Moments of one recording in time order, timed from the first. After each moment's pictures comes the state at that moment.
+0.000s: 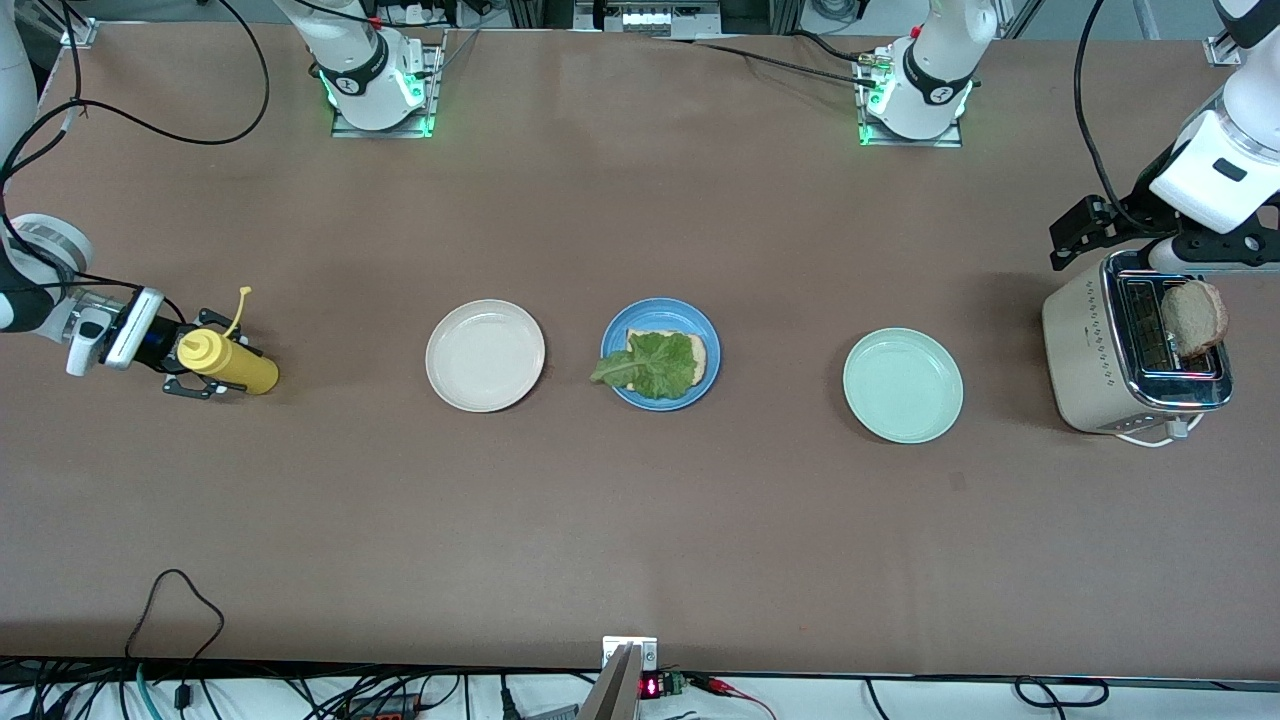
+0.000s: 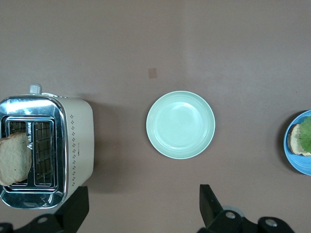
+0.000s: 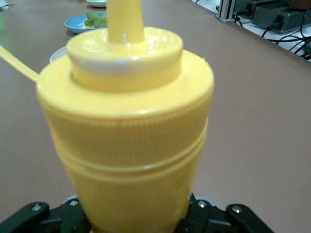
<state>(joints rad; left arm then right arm) 0.10 -0.08 -0.15 -1.78 0.01 1.75 -0.07 -0.59 0.68 0.09 -1.84 0.93 1.95 -2.44</state>
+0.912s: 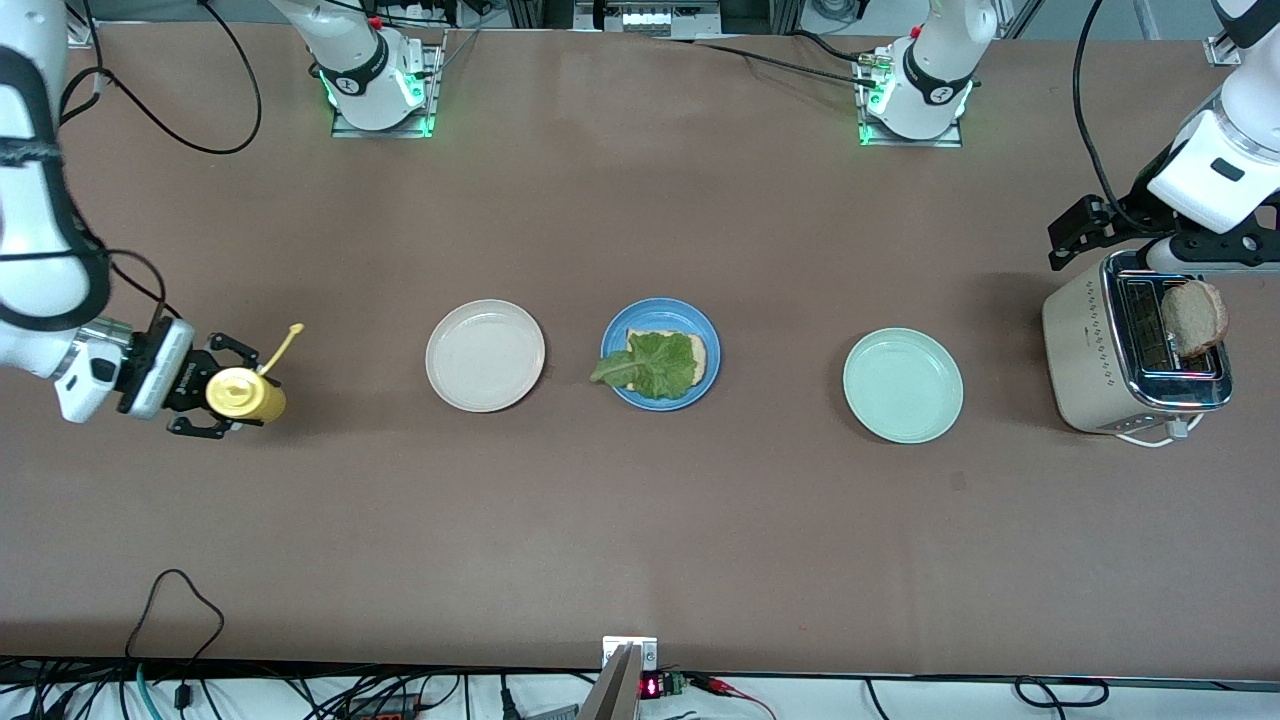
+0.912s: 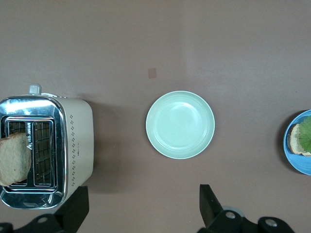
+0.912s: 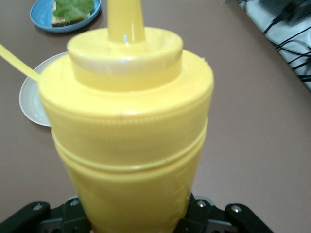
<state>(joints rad) 0.10 -0.08 -0.15 -1.78 0.01 1.75 -0.07 -0.26 0.42 0.12 -1.80 0.62 2.12 -1.84</state>
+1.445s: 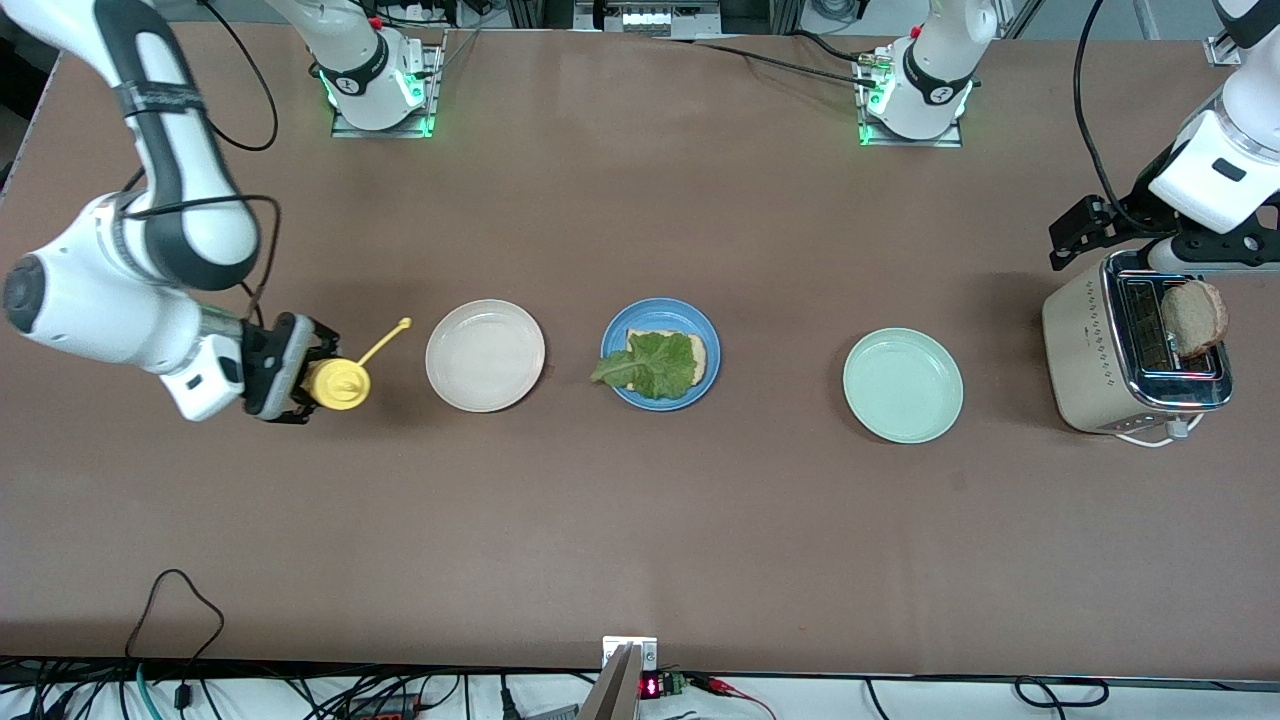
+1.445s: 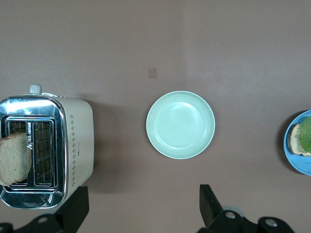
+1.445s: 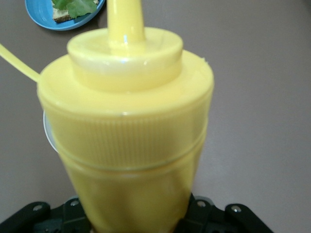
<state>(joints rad) 0.10 -0.08 -0.15 -1.78 0.01 1.75 -0.07 -0.06 0.35 0.17 -1.82 0.31 2.15 -1.34</state>
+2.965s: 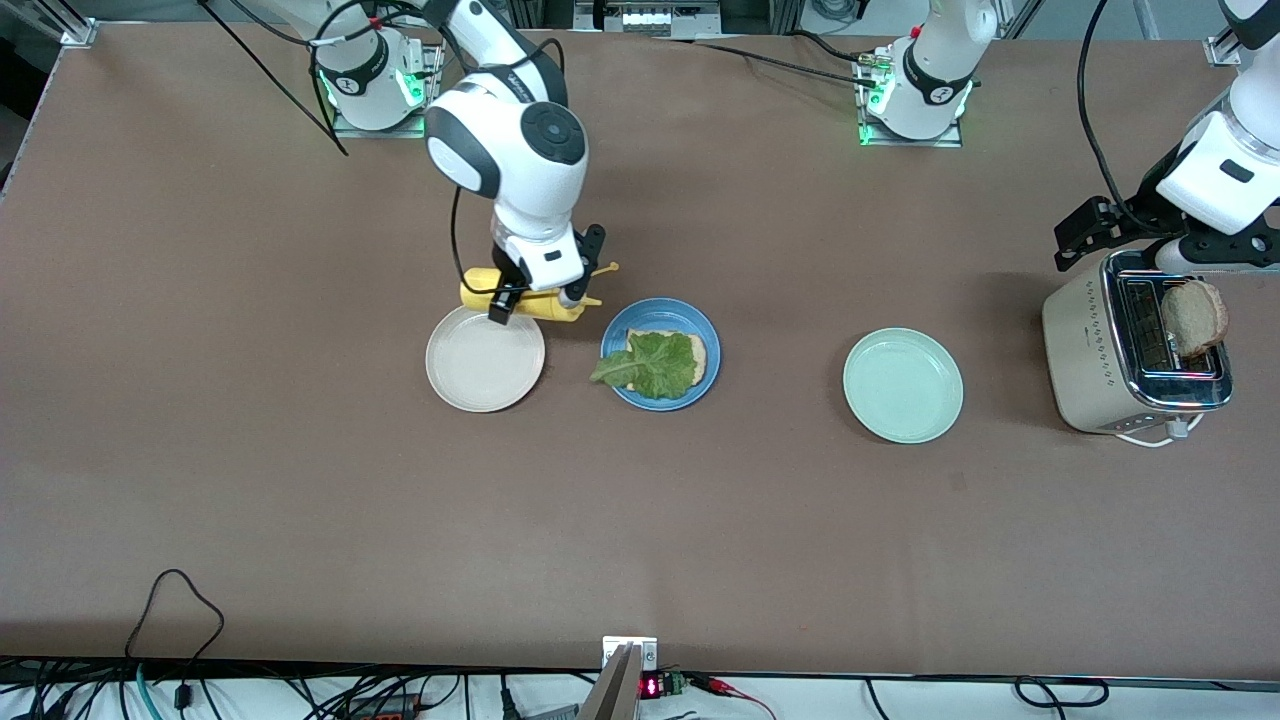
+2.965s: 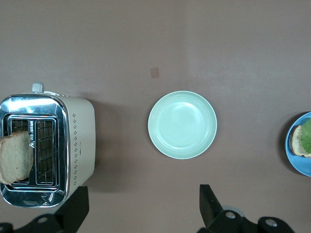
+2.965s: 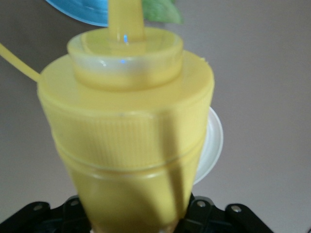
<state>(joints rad) 0.11 -0.08 -0.15 -1.78 0.01 1.75 -0.07 0.38 0.39 0.40 -1.84 -0.52 1.99 -0.29</state>
